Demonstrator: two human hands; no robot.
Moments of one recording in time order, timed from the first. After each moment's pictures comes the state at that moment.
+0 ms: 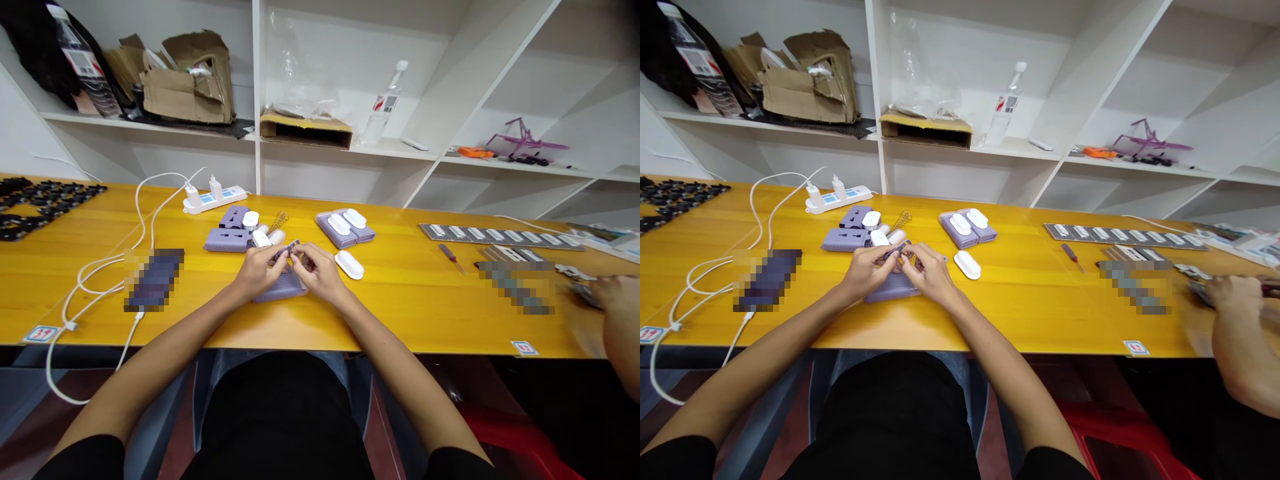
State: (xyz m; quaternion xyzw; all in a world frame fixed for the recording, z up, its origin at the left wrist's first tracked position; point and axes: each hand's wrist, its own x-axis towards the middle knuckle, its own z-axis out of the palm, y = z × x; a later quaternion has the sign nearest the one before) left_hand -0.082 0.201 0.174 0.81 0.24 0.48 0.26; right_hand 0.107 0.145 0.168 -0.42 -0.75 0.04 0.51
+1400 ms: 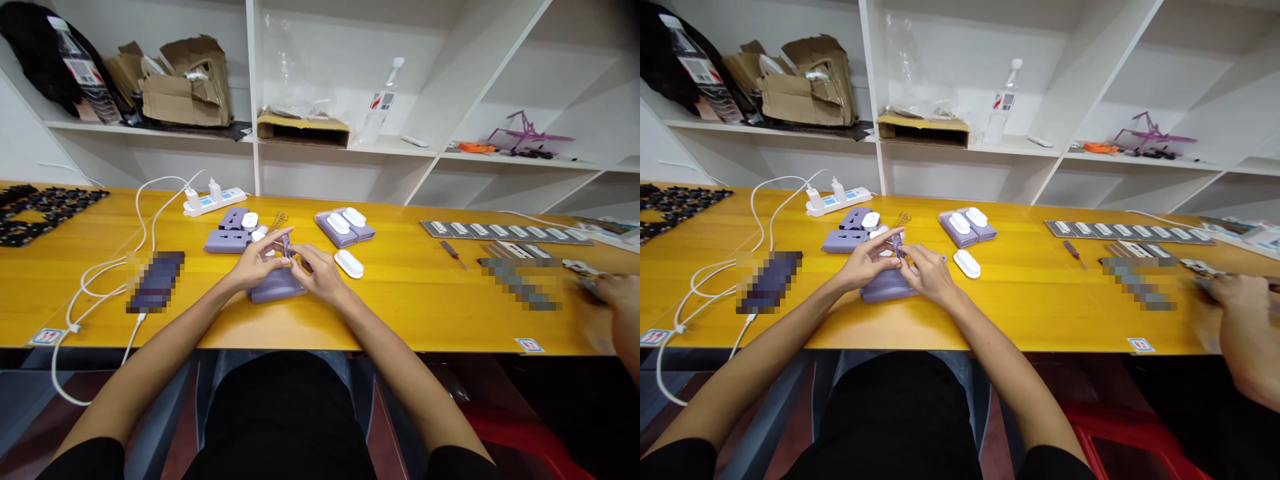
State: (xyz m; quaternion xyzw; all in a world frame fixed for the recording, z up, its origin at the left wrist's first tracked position) left_hand -0.090 0.222 0.176 0.73 0.17 0.40 0.53; right_hand 0.111 0.145 0.164 -0.40 -0.79 -0.05 0.47
